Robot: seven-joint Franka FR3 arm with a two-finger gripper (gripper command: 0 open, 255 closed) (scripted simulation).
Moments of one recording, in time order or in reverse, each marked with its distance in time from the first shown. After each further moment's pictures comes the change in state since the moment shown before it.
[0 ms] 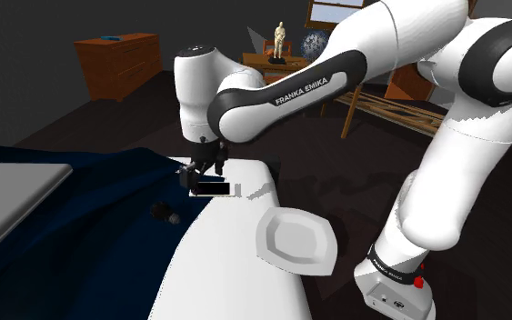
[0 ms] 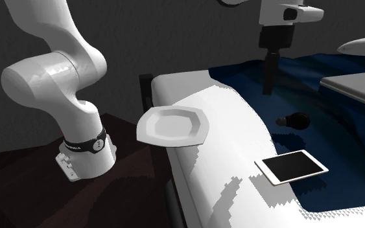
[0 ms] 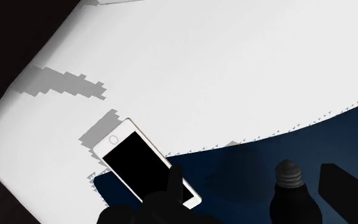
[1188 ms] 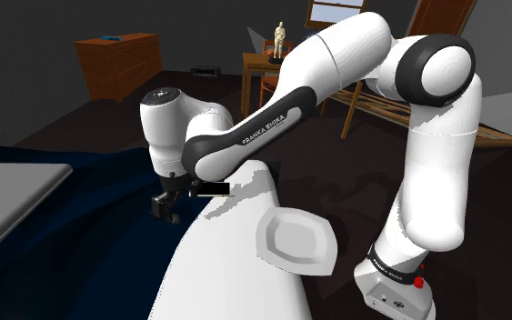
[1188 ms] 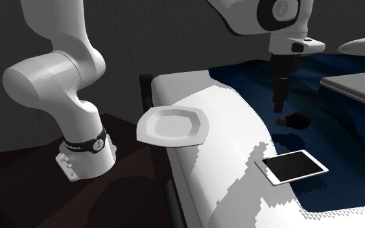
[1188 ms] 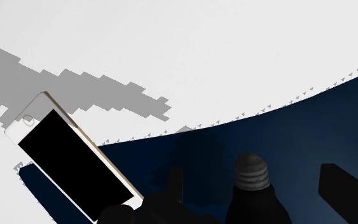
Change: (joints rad) arm 0.074 0.284 0.012 0.135 -0.197 0.105 0.169
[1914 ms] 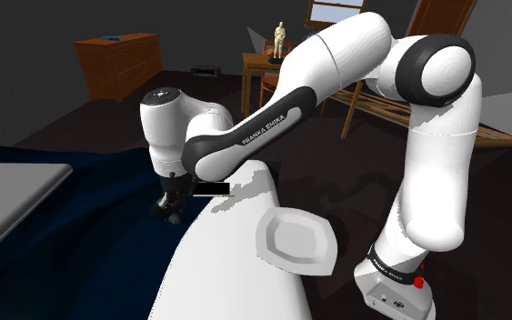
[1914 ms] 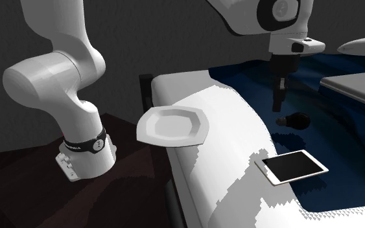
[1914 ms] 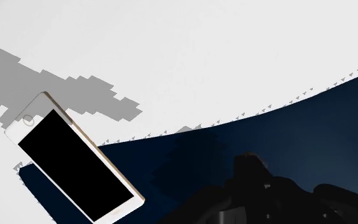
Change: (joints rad) arm 0.000 0.000 0.000 0.000 0.000 0.000 0.000
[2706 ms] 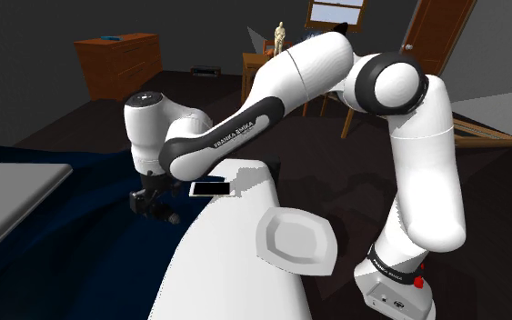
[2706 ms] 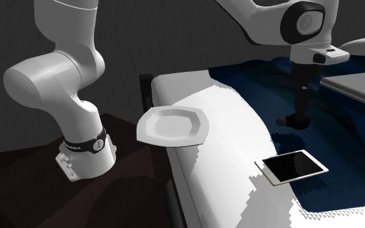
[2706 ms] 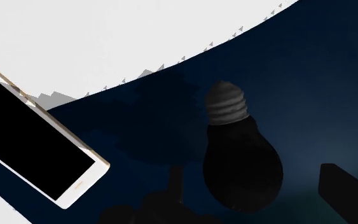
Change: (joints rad) arm 0.033 0.189 -0.045 0.204 -0.044 0.041 0.081
